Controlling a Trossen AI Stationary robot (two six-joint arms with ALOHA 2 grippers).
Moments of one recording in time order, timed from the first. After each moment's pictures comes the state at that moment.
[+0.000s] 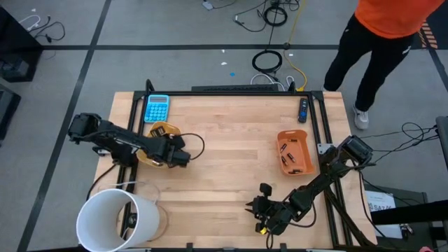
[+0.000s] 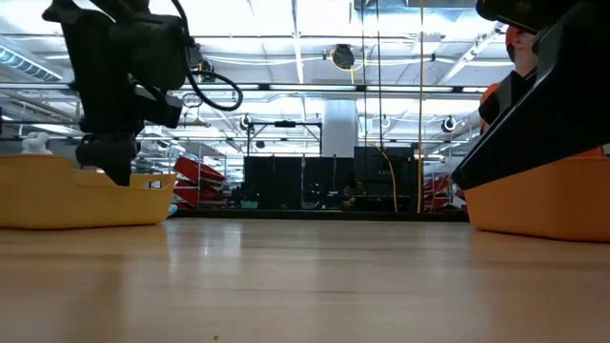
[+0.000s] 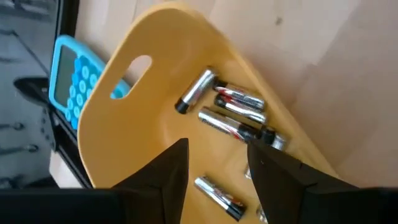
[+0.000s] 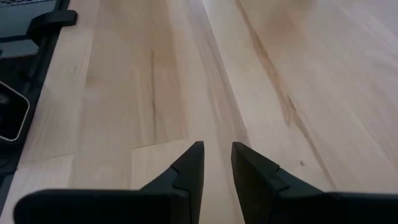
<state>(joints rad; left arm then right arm) -0.14 1.45 0.79 -1.09 -0.55 -0.64 0.74 1.84 0.93 0.06 0.63 0.75</state>
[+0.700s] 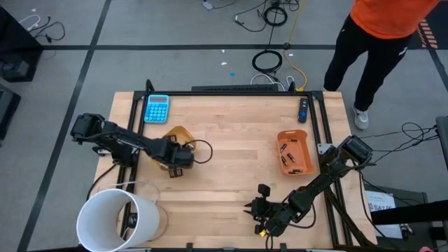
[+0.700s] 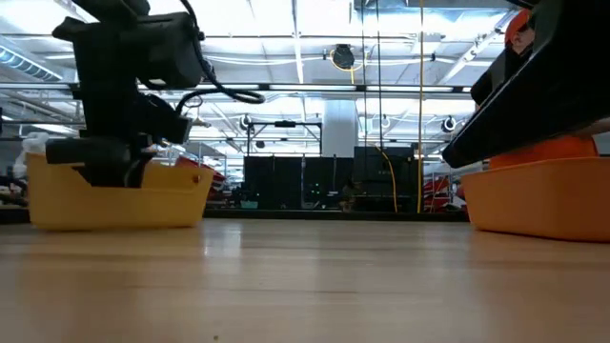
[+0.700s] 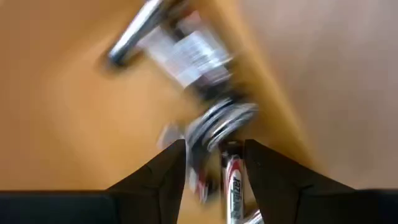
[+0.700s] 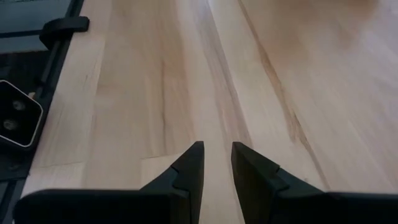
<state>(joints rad) -0.14 1.49 0.76 -0.81 -0.27 -0.33 0.73 1.84 0.97 0.04 0.63 0.69</state>
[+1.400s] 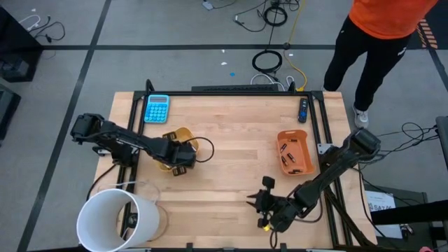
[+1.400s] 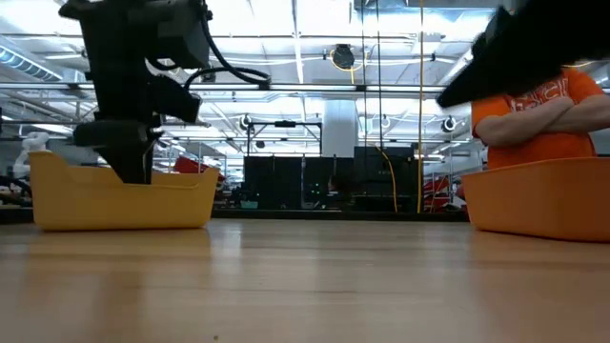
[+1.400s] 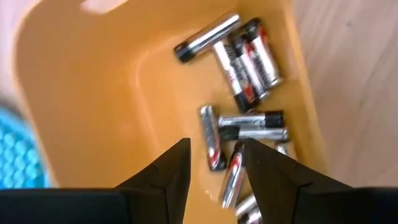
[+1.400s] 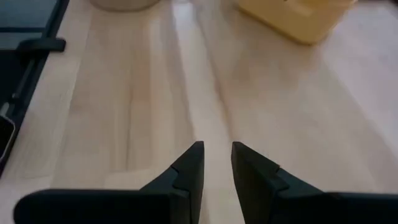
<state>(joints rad) -0.16 1.49 0.86 -0.91 -0.36 -0.43 0.73 1.72 0.97 -0.11 0.73 0.63</state>
